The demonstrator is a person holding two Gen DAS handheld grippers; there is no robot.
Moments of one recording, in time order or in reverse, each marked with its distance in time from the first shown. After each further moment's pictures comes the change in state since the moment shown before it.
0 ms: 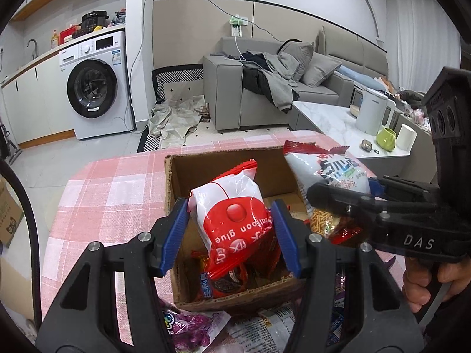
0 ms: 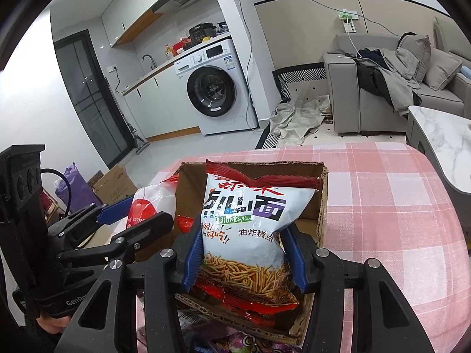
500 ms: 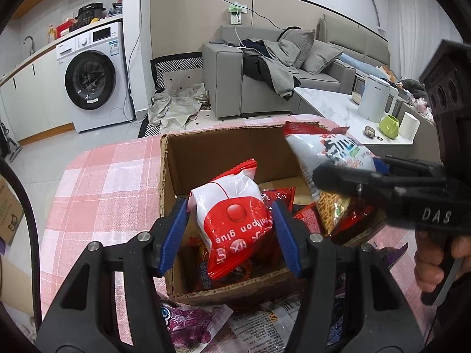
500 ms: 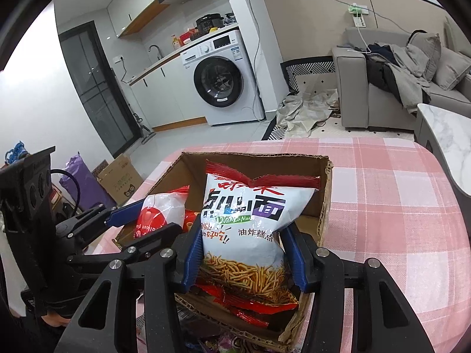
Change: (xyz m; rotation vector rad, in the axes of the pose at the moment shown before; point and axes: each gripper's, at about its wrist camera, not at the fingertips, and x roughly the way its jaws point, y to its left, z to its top) left arm 0.023 0.000 -0.013 0.016 0.053 0.004; right arm 0.015 -0.016 0.006 -0.026 0.047 0.044
